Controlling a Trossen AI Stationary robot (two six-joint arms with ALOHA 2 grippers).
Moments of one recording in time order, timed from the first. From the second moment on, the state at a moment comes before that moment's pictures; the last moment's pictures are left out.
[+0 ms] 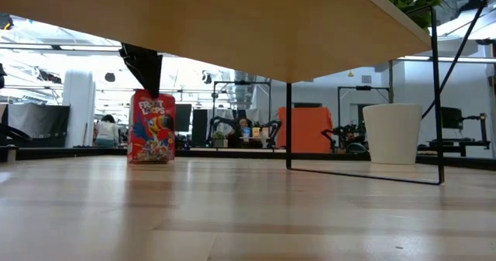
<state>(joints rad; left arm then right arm) 0.21 1.28 0.97 -0.81 -0.32 -0.18 0.73 1.93 2.19 -1.57 0.42 0.81</state>
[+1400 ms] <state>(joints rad) 0.21 0.83 0.97 -0.85 0.05 -0.46 0.72 1.93 2.19 -1.57 0.42 0.80</state>
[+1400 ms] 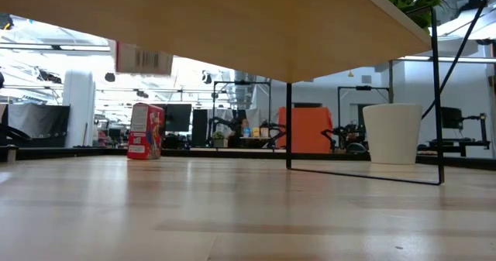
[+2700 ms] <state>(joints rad) -0.54 1.23 1.66 -0.87 -0.50 -0.64 0.74 1.93 2.19 -1.57 0.36 0.78</state>
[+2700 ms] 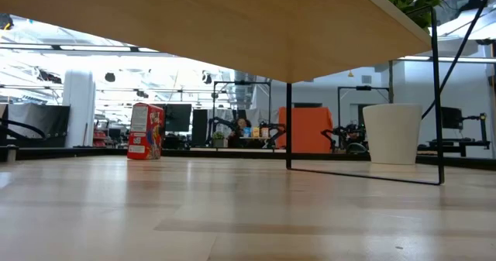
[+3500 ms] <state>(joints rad) -0.66 1.67 1.97 -1.34 -0.75 -0.95 0.75 1.93 2.19 -1.57 0.37 0.79</state>
